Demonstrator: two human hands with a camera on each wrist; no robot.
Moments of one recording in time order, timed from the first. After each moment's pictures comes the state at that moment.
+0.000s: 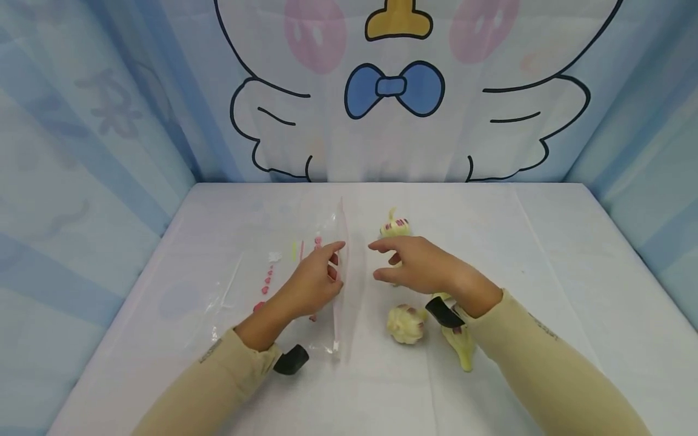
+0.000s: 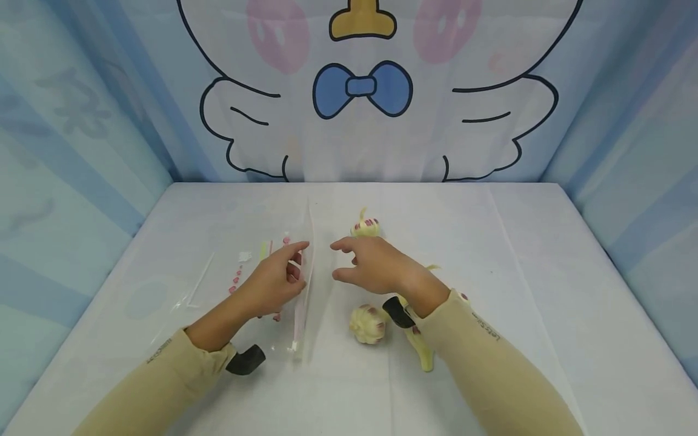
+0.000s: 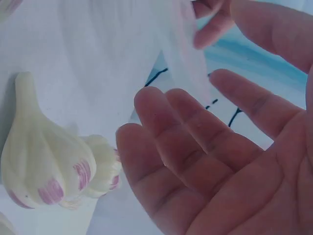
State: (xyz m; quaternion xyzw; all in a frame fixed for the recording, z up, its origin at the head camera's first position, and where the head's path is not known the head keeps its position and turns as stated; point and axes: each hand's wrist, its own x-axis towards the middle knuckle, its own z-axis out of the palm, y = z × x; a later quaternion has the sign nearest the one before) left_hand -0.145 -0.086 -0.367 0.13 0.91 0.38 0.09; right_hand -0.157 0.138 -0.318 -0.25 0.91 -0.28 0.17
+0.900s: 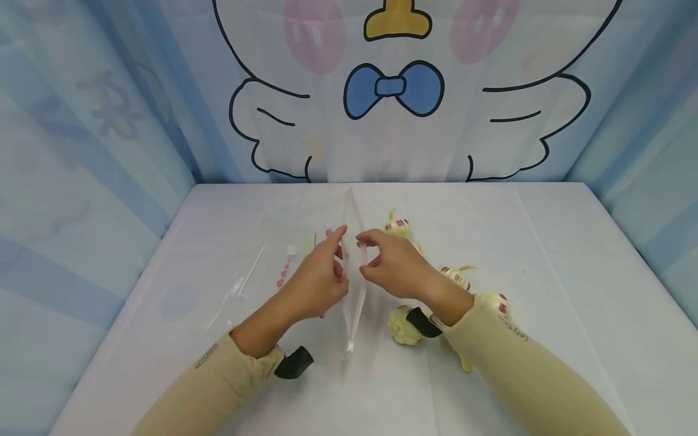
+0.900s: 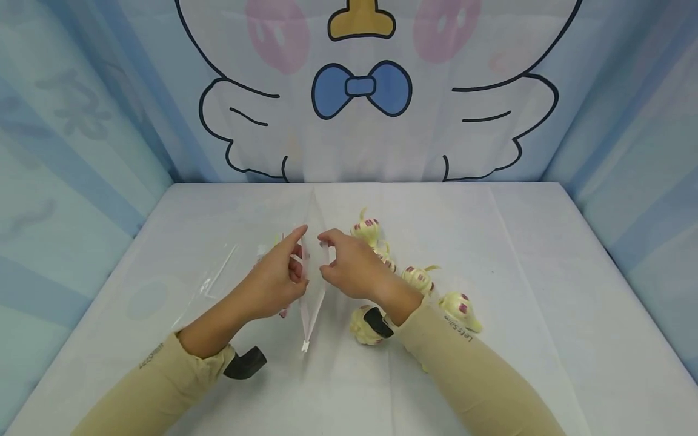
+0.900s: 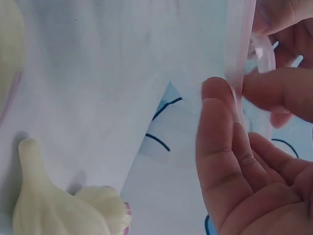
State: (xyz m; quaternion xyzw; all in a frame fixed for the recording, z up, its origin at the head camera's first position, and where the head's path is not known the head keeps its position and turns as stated) left_hand -0.134 -0.081 -0.339 0.19 0.91 0.38 0.04; right_hand -0.153 0.105 -0.333 -0.22 0.90 -0.36 0.08
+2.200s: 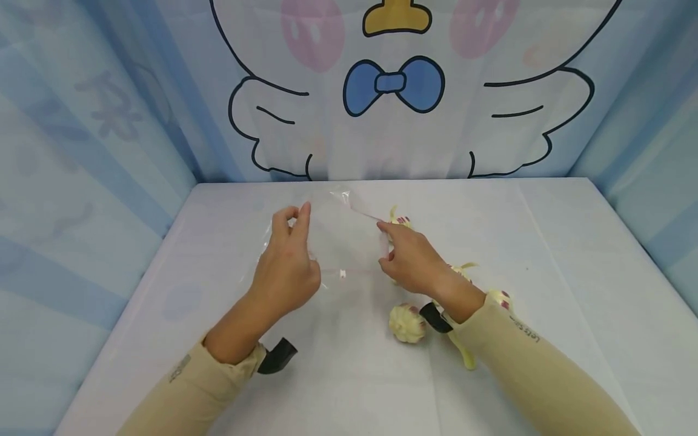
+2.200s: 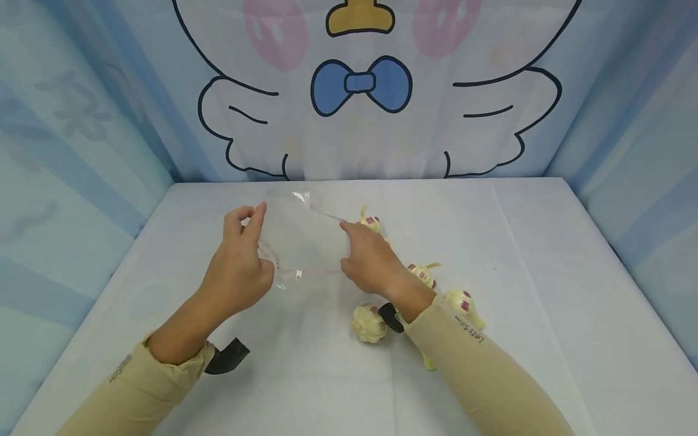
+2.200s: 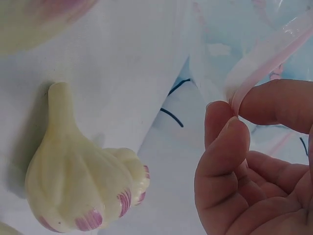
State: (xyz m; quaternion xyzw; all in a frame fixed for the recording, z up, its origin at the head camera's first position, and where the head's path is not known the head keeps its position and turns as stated) left_hand -0.121 -0.103 -0.314 0.16 0.94 0.26 -0.16; right_hand -0.159 0.120 -0.338 -0.18 0.93 -0.30 0.05
